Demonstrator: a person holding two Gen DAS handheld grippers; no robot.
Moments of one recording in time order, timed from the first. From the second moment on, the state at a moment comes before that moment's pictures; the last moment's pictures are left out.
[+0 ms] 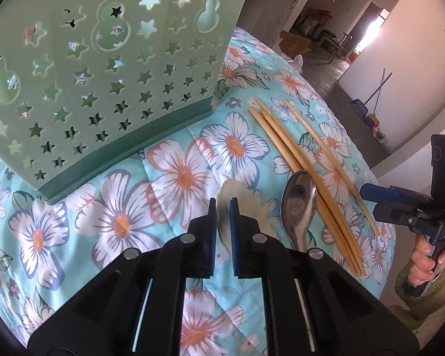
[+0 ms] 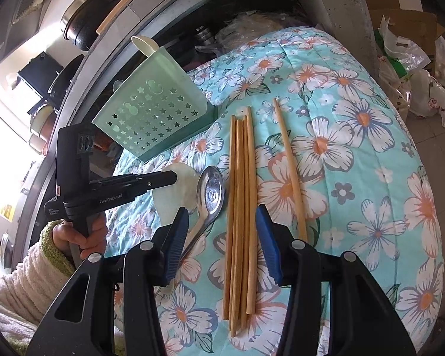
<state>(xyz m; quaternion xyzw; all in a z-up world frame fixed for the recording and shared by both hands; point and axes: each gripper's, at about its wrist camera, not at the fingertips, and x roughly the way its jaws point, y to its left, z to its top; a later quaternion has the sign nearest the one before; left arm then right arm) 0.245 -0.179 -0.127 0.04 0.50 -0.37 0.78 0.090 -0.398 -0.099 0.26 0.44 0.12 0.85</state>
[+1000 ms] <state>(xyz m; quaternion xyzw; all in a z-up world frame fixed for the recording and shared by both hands) 0.211 -0.074 -0.101 -0.05 0.48 -0.29 0.82 0.169 -0.357 -0.120 0.14 0.46 0.12 0.87</state>
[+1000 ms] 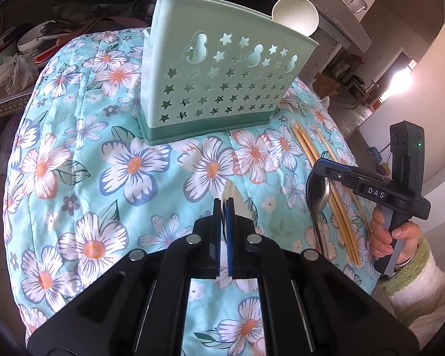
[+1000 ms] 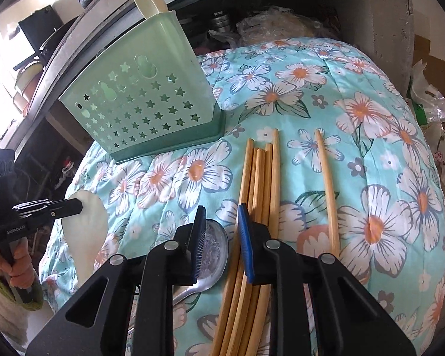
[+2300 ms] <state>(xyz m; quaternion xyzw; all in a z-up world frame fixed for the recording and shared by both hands) 0.211 -0.045 0.009 -0.07 0.37 -0.22 0.90 0.120 -0.371 -0.020 0.14 0.32 0.12 0.93</state>
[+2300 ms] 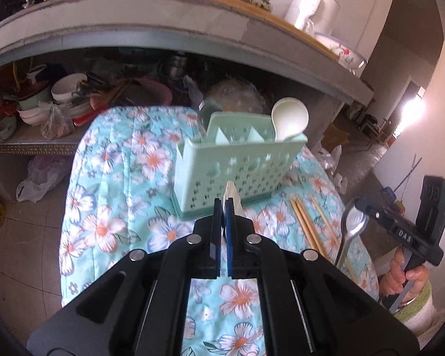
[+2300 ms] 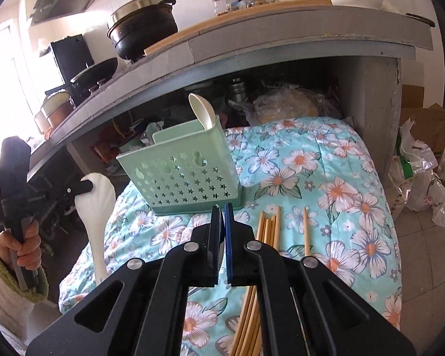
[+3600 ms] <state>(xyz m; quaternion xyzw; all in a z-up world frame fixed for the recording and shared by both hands) 0.316 -0.039 -0.005 -0.14 0.28 -0.12 0.94 0.105 -0.386 -0.023 0.17 0.33 0.12 0.92</state>
